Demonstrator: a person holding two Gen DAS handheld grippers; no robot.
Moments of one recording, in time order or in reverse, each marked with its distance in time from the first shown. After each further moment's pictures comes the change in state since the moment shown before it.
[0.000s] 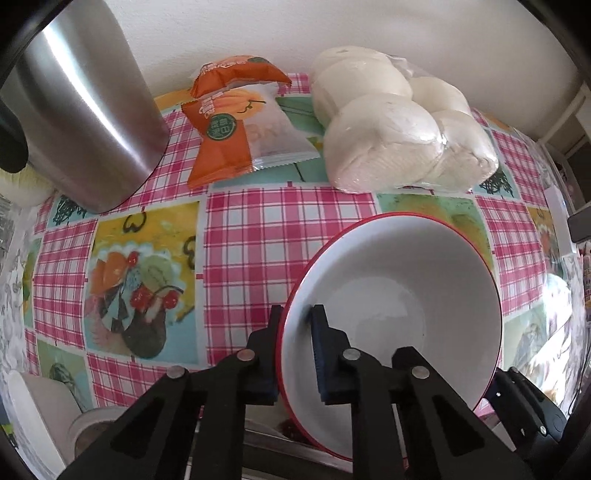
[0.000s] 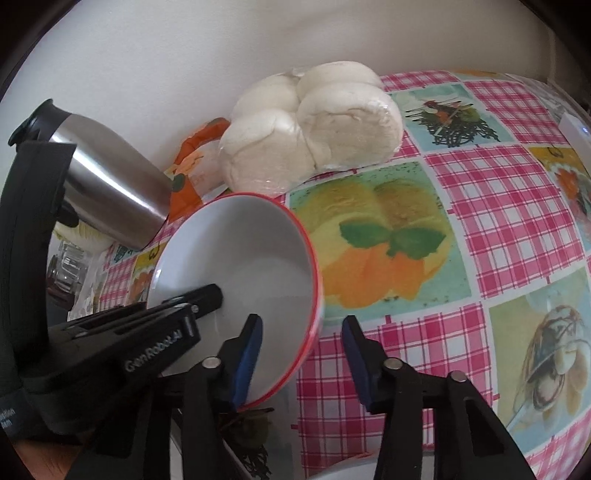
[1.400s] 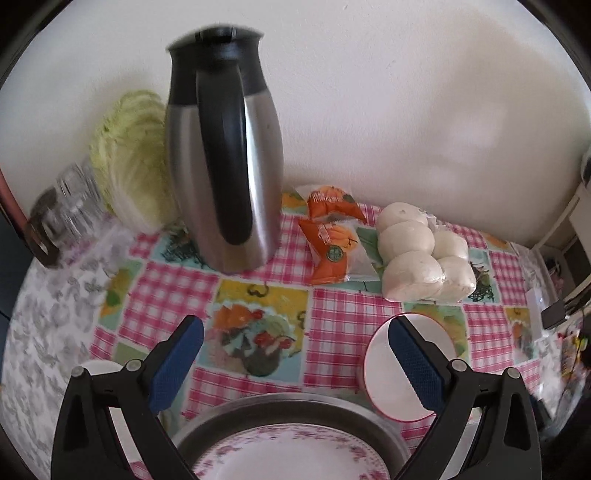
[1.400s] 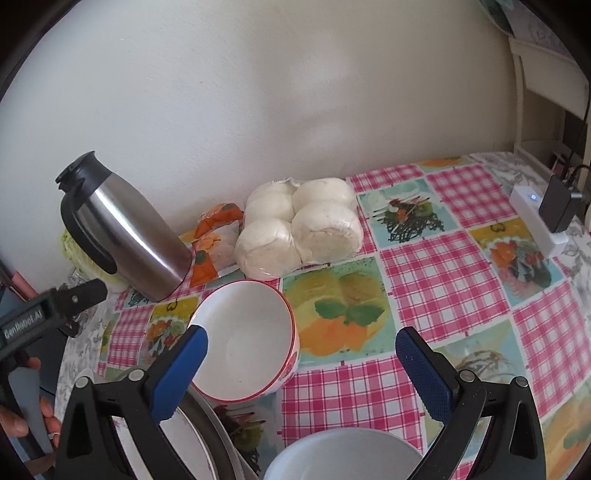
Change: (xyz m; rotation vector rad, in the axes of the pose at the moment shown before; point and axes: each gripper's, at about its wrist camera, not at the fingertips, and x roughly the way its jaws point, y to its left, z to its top) left arm -0.133 0.083 -0.022 -0.218 -0.325 0.034; right arm -0.089 -0.005 0.001 -0.028 -0.259 -0.057
